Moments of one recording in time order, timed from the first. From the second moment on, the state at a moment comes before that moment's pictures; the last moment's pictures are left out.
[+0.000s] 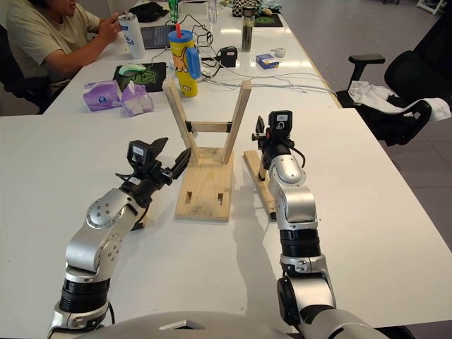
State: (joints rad) left arm -0.11 0.21 -0.08 -0.46 -0.21 0.48 -0.26; right arm -0.44 -0.07 -0.06 -0.03 0.10 0.45 0.00
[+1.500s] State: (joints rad) left arm -0.09 0.14 -0.06 -0.45 -0.24 0.48 -0.21; right arm -0.49 -0.06 -0.08 0.13 0.12 0.30 0.05
